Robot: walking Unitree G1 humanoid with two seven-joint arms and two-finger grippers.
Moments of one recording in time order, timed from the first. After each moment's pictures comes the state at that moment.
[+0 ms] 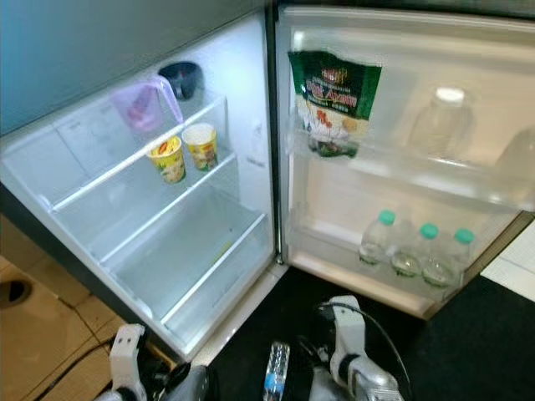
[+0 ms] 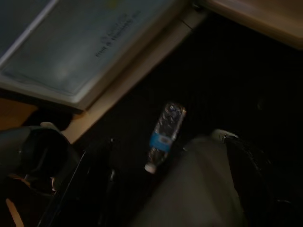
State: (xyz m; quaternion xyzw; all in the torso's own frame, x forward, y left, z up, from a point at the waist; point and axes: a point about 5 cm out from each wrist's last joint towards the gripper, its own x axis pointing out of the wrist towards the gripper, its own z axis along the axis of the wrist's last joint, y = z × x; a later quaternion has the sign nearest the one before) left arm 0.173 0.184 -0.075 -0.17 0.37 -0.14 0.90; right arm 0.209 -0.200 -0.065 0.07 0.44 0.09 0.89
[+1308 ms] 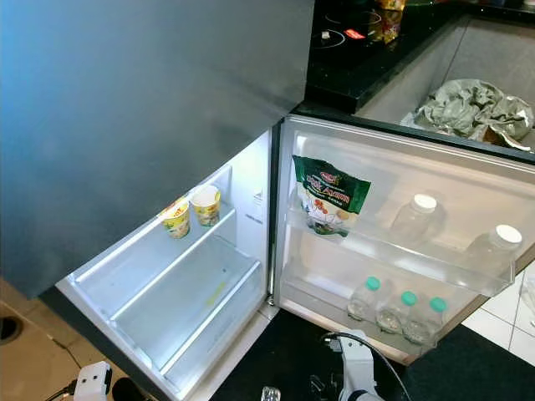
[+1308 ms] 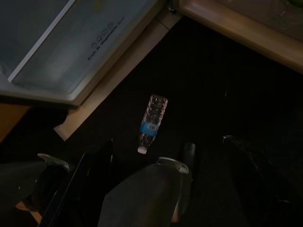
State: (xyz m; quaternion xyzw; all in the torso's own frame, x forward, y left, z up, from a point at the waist) left arm 0.133 0.212 -0.094 -0.18 0.44 0.01 0.88; right arm 0.168 -0.211 -0.085 0.06 0.50 0.06 0.86
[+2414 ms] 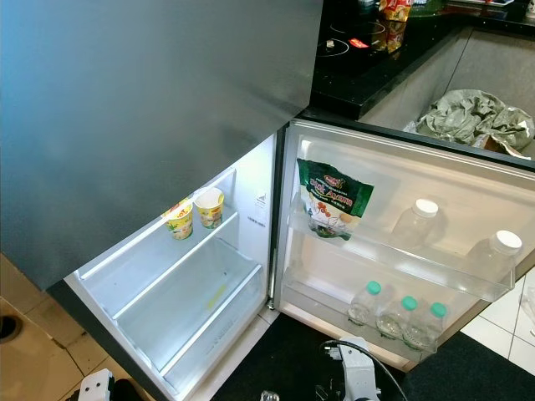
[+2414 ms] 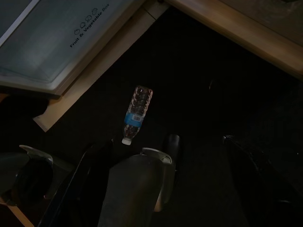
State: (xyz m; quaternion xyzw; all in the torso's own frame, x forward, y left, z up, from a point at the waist) left arm 0.130 0.203 -0.100 -0.20 0.47 0.04 0.86; right arm 0.164 -0.215 -0.087 0.02 0.52 0.04 0.85
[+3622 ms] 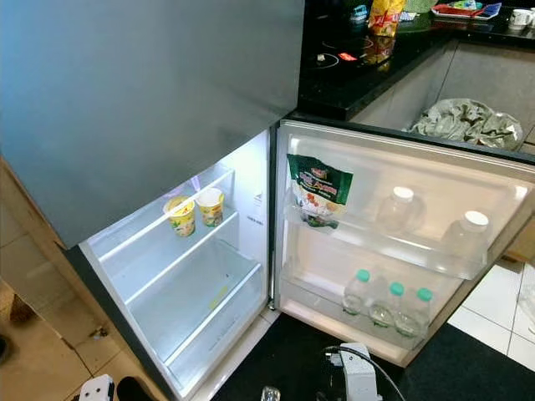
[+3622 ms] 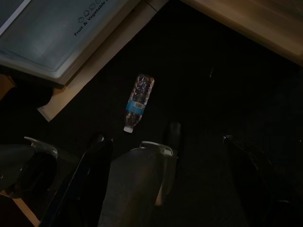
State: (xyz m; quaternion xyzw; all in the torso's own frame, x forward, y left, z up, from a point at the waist) left arm 0.128 0.204 -0.100 -0.19 0.48 0.04 0.86; right arm 0.160 -0.216 -0.089 0.02 0.53 0.04 0.85
